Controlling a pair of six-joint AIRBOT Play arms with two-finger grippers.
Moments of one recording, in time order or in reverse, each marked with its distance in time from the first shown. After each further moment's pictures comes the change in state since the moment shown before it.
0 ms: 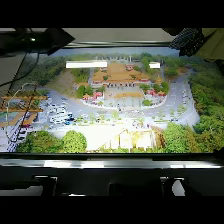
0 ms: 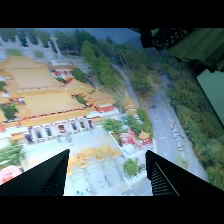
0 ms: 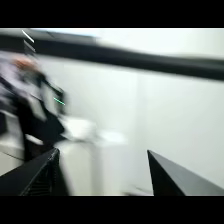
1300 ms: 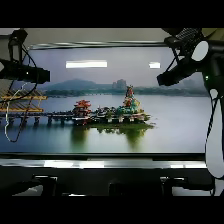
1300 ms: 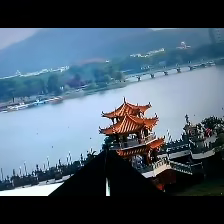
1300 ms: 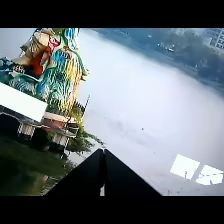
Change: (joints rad) left arm 0.057 0.146 -0.352 0.450 -0.124 0.127; right arm 0.698 -0.624 -0.001 1.072 0.700 -0.816
